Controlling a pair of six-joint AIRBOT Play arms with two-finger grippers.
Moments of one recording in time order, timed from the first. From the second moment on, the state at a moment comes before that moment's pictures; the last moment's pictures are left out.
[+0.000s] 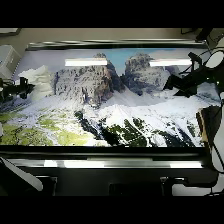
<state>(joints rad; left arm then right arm) 0.50 -2.09 1.86 0.65 -0.78 -1.54 -0.12 -1.55 1.70 -1.27 1.48 1.67</state>
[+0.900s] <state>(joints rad) -0.47 -1.22 1.72 1.24 -0.93 -1.58 -0.12 -1.10 1.71 -1.37 1.33 1.58</state>
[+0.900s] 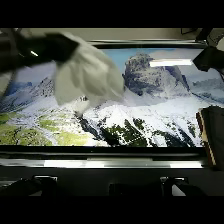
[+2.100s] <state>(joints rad) -0.22 -1.32 1.27 1.20 -1.24 -1.65 -0.12 -1.69 1.71 -1.18 1.59 1.60</state>
